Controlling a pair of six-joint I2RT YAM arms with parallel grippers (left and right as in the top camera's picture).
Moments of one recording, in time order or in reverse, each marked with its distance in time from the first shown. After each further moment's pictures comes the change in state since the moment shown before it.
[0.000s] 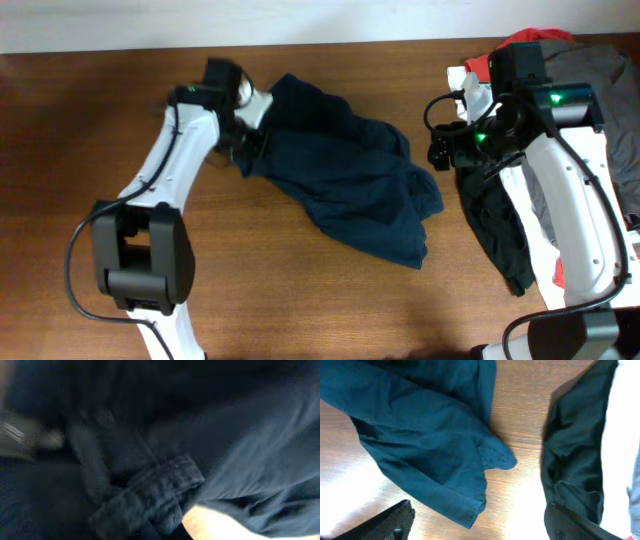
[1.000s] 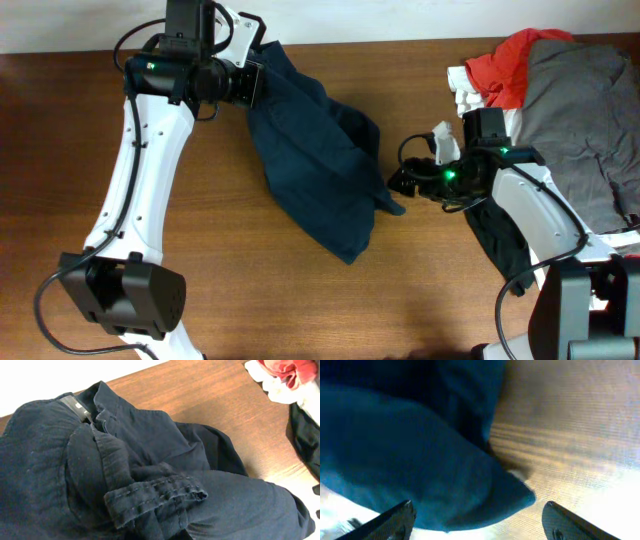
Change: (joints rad) left arm 0.001 -0.128 0.254 0.032 -0.016 0.000; right arm -0.023 0.011 -0.591 0.622 -0.410 0.063
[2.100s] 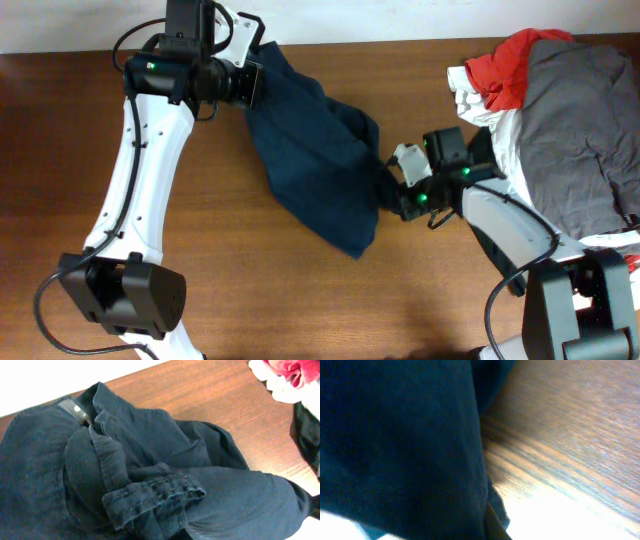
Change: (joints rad) left arm 0.001 0.000 0.009 -0.008 -0.015 0.000; right arm 0.143 0.000 -0.102 0.146 0.275 -0.232
